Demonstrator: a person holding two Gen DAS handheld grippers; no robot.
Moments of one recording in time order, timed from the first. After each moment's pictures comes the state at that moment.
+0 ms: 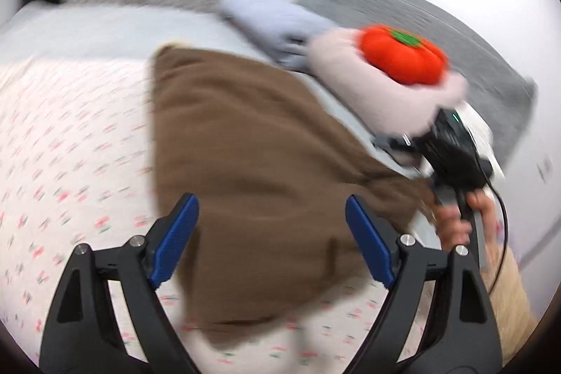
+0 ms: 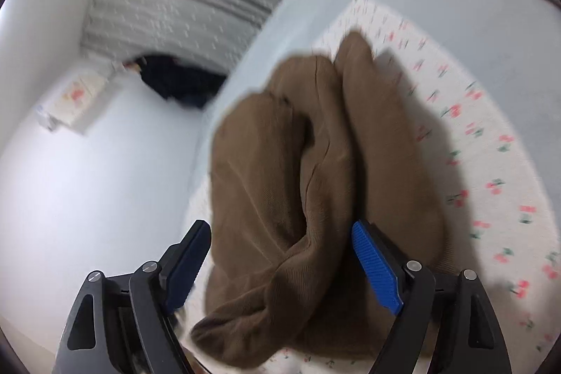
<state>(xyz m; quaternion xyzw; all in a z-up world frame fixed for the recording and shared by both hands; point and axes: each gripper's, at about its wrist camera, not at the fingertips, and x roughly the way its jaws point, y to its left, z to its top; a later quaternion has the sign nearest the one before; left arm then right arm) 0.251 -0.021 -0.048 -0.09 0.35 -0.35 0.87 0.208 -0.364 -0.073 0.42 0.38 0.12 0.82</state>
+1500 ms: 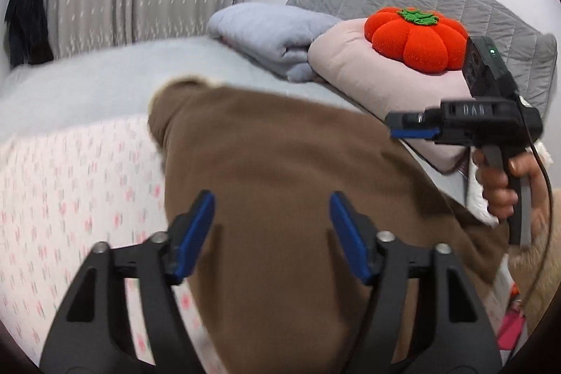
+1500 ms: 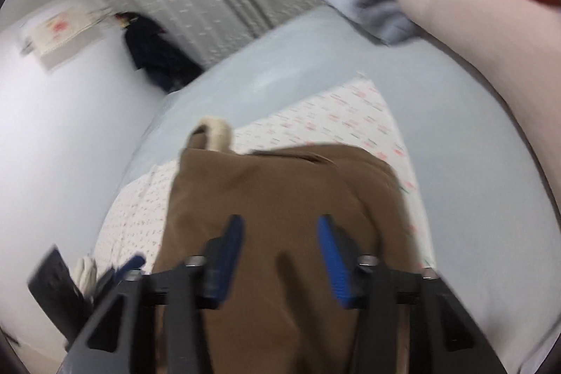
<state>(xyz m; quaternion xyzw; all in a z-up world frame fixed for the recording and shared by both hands) 0.329 -0.145 -0.027 0.04 0.29 -0.35 0.89 0.281 -0.389 -0.019 0.22 0.36 0.05 0.90</state>
